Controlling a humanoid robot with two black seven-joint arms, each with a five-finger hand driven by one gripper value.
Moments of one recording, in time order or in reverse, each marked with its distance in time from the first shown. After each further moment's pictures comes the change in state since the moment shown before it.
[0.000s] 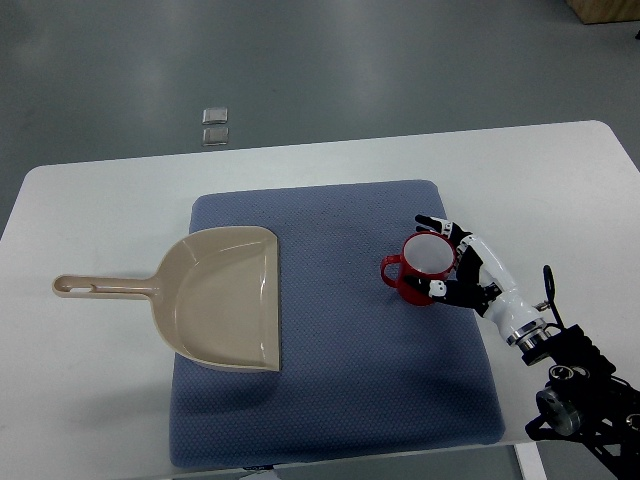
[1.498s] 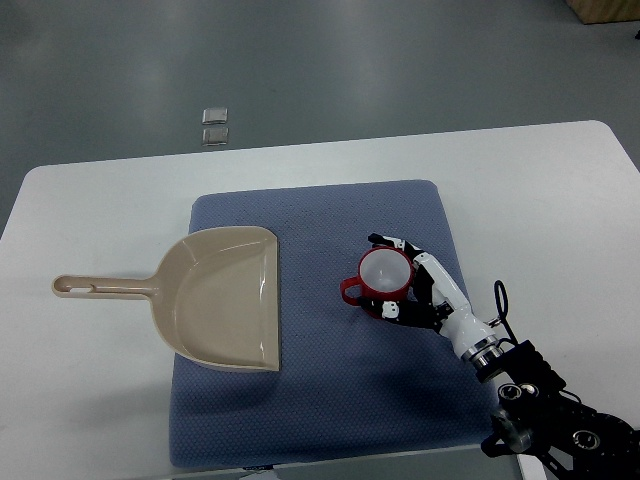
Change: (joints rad) left arm 0.000 0.000 0.000 0.000 0.000 0.000 0.000; right arm 0.004 0.130 -0.051 -0.047 -0.105 -0.077 0.000
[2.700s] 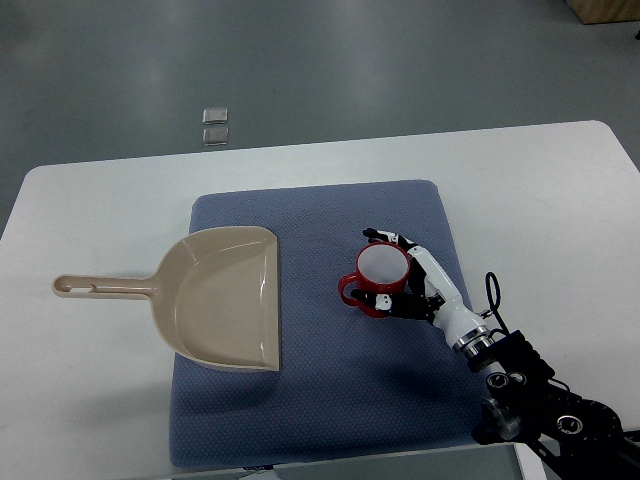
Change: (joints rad) left arm 0.000 0.000 0.000 0.000 0.000 0.000 0.000; right arm 0.061 0.040 -0.018 -0.079 -0.004 -0.020 0.000
